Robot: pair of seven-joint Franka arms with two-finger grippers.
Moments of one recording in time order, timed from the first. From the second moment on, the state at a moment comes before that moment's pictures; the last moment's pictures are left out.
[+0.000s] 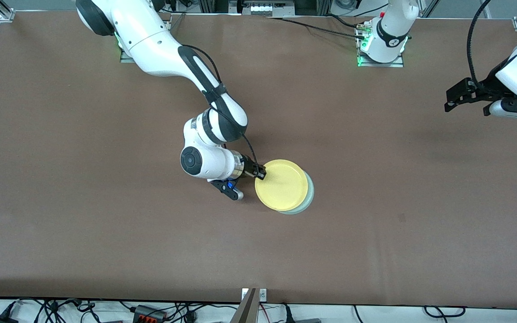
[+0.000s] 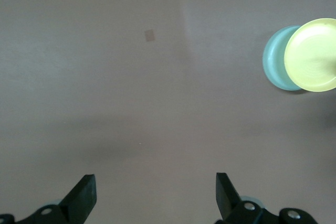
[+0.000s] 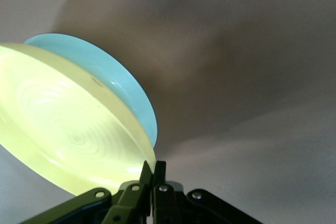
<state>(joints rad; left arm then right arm) -0.03 -0.06 -0.01 -1.71 -0.02 1.64 0.05 0.63 0.94 -0.03 -1.23 0.71 2.19 0.80</state>
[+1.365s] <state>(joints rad) -0.04 -0.06 -0.07 -1.70 0.05 1.65 0.05 0.65 0.98 -0.01 -1.22 0.74 2.27 0.81</state>
